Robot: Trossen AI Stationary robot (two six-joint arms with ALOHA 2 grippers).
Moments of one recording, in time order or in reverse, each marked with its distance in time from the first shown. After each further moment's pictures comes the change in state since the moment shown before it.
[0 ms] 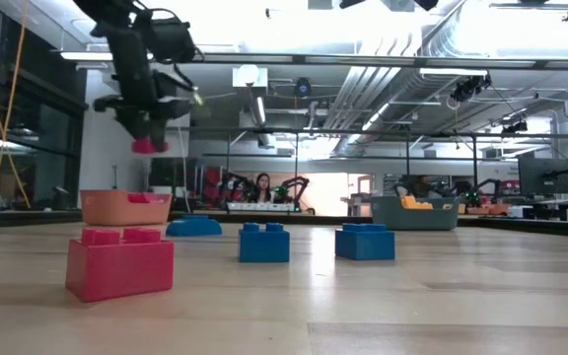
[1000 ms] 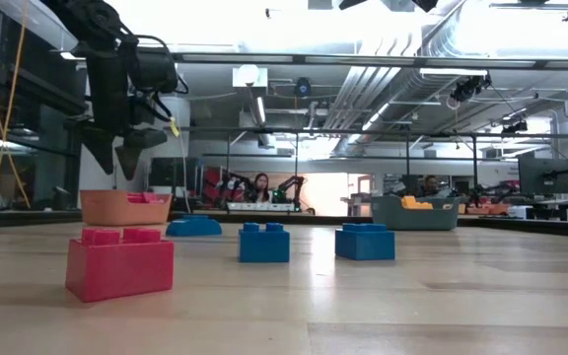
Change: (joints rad) left arm 0.030 -0.029 -0.183 -0.007 0.027 -0.026; right arm -0.011 0.000 0.000 0.000 -0.008 0.002
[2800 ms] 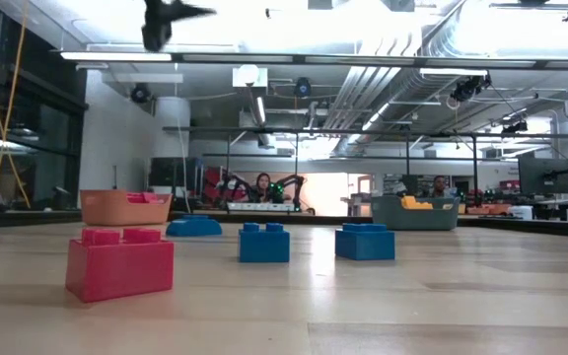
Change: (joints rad) left arm -0.720 -0.314 -0.034 0.806 0.326 -0.072; right arm 0.002 -0.122 0.000 -0.057 0.004 -0.113
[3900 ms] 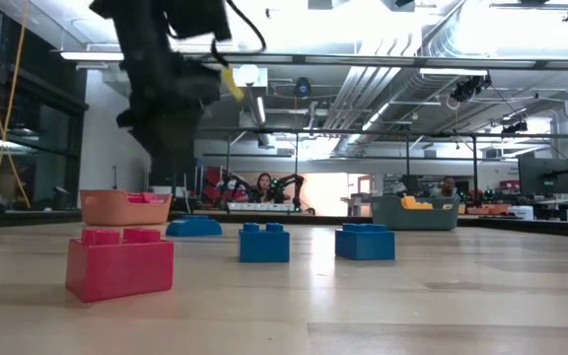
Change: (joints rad) left arm 0.048 0.609 0.276 -0.780 -0.137 -0.159; right arm 0.064 -0.029 0.000 -0.281 0.040 0.216
